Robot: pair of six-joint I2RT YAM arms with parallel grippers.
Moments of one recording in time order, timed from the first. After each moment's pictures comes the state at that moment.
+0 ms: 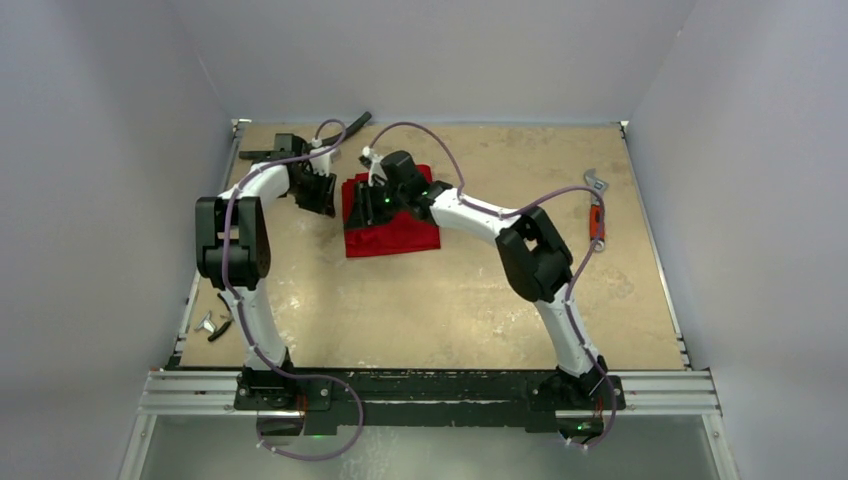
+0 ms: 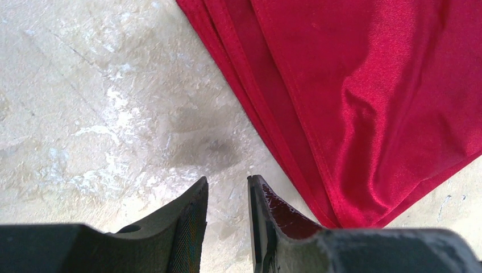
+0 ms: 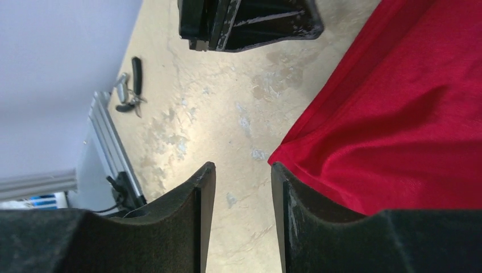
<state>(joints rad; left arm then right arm) 0.01 2.03 1.47 -0.60 0.37 0.27 0.78 2.28 1.80 -0.15 -0.49 0.54</state>
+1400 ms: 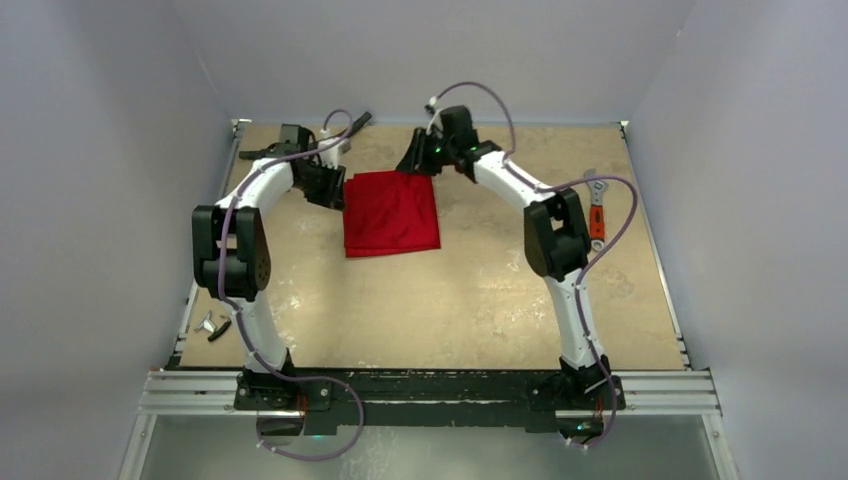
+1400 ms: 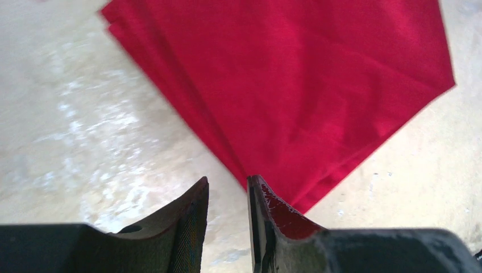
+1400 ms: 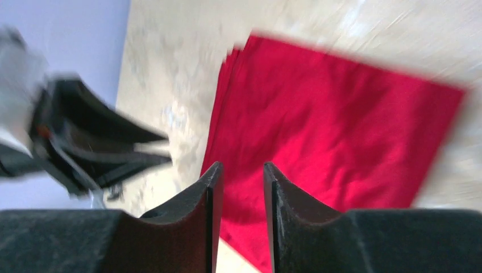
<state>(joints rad) -0.02 1.95 1.51 -0.69 0.44 0.24 0.52 2.31 1.93 -0.26 -0.48 0.60</state>
